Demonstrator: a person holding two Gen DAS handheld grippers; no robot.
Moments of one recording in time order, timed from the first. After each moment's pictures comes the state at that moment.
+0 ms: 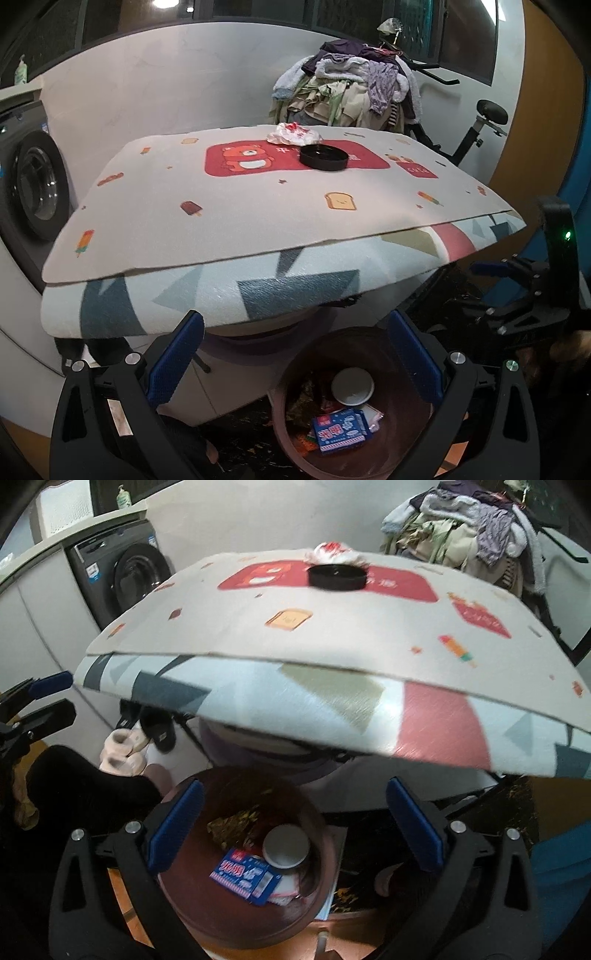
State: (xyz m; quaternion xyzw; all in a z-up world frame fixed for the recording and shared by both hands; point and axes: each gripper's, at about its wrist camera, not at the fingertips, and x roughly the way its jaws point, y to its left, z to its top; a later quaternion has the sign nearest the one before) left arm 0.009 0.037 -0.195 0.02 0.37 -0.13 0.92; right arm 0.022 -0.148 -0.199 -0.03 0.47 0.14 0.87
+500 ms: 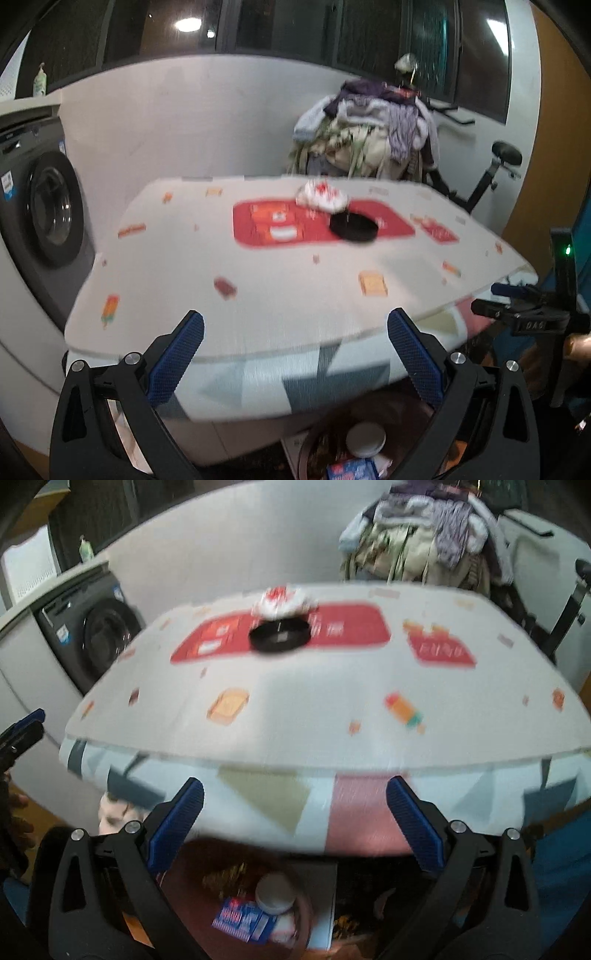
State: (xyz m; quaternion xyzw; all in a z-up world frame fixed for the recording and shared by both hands) left arm 0.060 0.066 -0.138 -0.01 0.30 -0.11 0.95; right arm 0.086 -0.191 -0.158 0.04 0.42 0.10 0.90
